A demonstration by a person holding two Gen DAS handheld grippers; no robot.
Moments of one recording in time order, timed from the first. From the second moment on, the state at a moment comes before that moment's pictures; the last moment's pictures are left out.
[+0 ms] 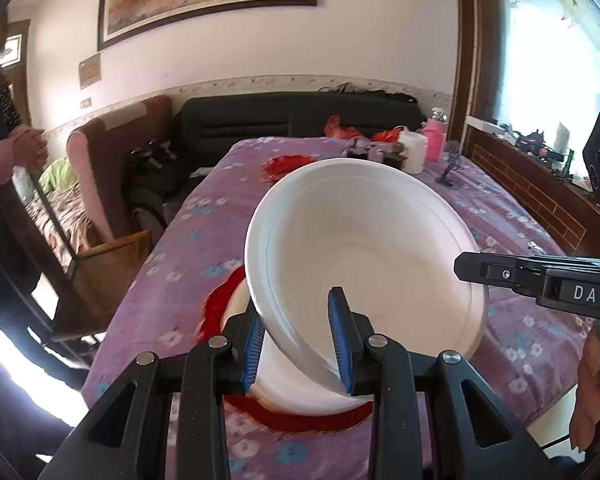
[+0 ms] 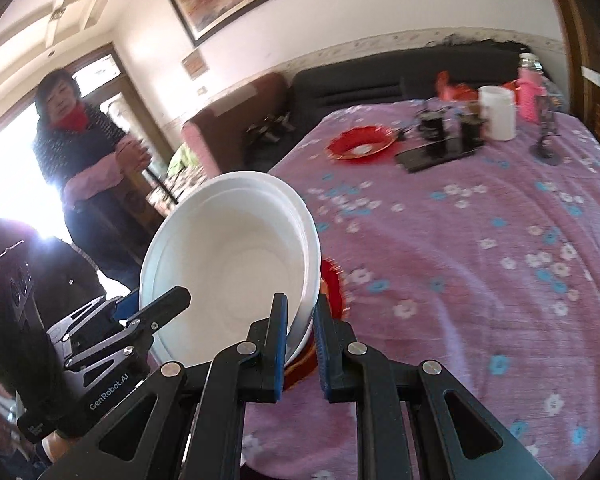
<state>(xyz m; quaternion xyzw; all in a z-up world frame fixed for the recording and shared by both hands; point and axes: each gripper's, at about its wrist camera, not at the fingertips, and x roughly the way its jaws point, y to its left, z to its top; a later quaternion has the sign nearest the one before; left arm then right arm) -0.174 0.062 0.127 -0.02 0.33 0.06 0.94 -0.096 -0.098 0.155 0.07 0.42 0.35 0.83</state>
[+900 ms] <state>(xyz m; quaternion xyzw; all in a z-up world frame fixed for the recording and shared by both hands) -0.164 0.100 0.103 -0.06 0.36 0.09 0.93 -0.089 -0.078 0.141 0.06 0.46 0.37 0.81</state>
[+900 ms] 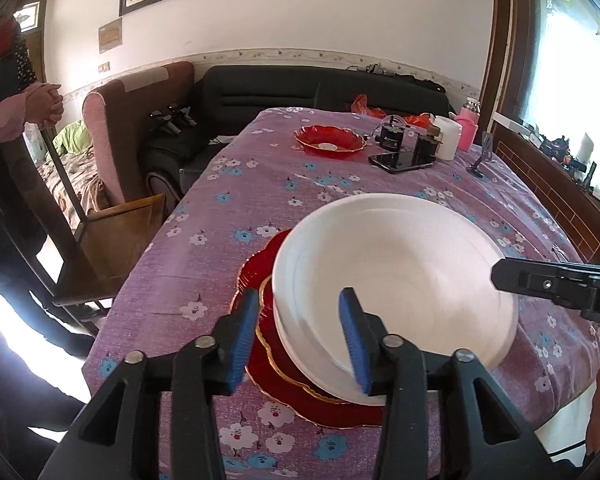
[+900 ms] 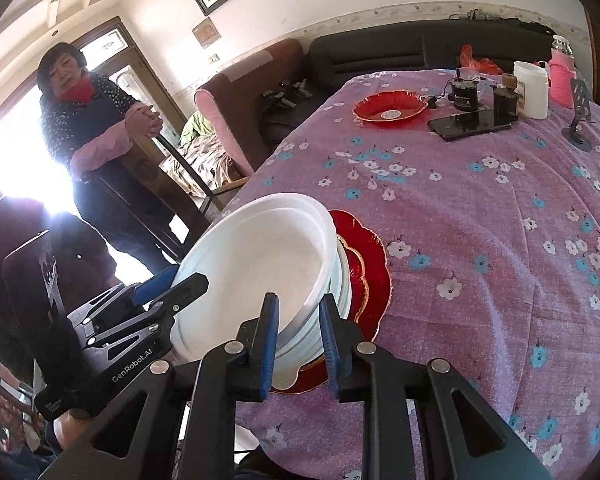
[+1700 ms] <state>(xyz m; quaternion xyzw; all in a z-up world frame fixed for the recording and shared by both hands) -0.183 0.183 0.060 -0.22 0.39 0.08 0.89 -0.055 -0.125 0.083 0.14 0.50 0.31 0.79</state>
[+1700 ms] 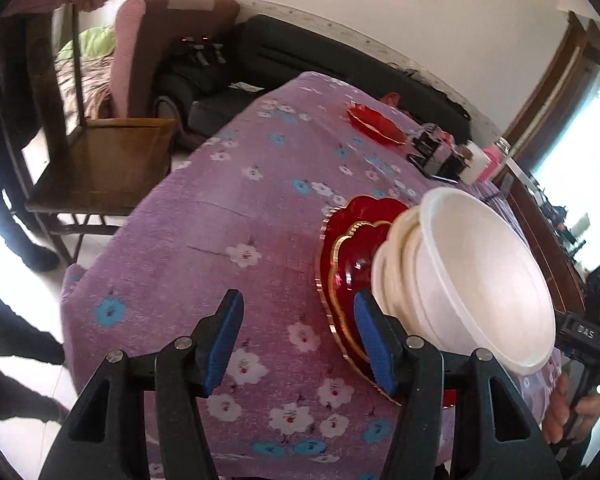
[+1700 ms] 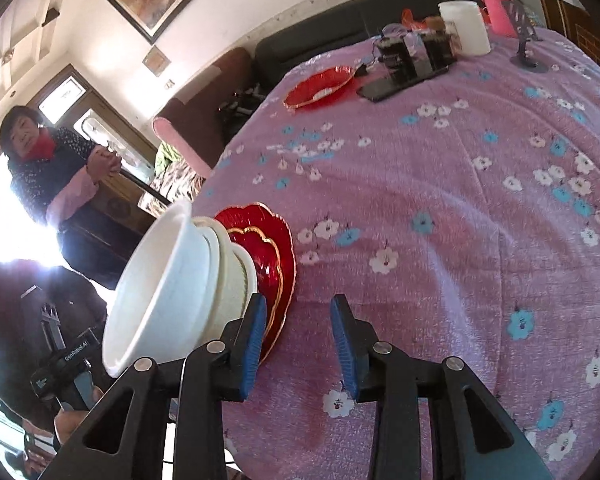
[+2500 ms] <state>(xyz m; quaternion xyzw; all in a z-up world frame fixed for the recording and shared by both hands) -0.139 0.155 0.032 -0.15 0.43 0.05 0.89 -0.044 -0.078 0.045 0.11 0.53 0.31 0.78</state>
